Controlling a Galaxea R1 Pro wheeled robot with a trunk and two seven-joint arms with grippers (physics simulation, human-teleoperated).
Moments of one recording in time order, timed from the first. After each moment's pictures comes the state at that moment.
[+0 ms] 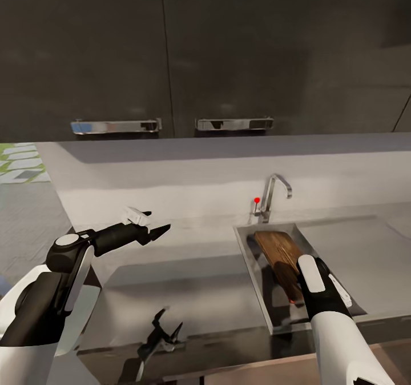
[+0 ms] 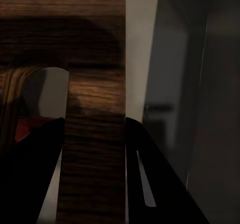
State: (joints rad) left arm -0.57 0.16 0.00 -1.58 0.04 0.62 -0.77; right arm -0.70 0.05 -0.37 -0.88 -0.78 0.32 -1.11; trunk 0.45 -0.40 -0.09
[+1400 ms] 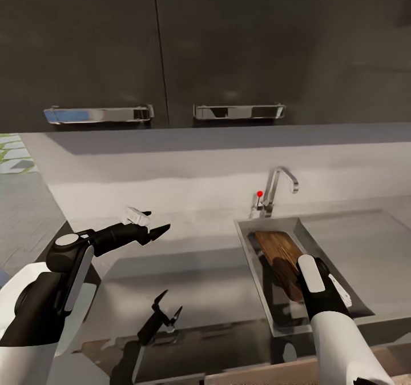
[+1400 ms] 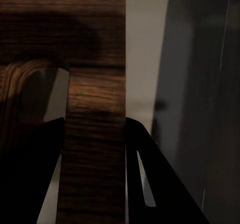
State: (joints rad) left arm -0.57 0.16 0.00 -1.58 0.04 0.62 -0.77; right arm -0.70 0.05 -0.37 -0.88 -0.78 0.32 -1.11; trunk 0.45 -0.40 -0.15
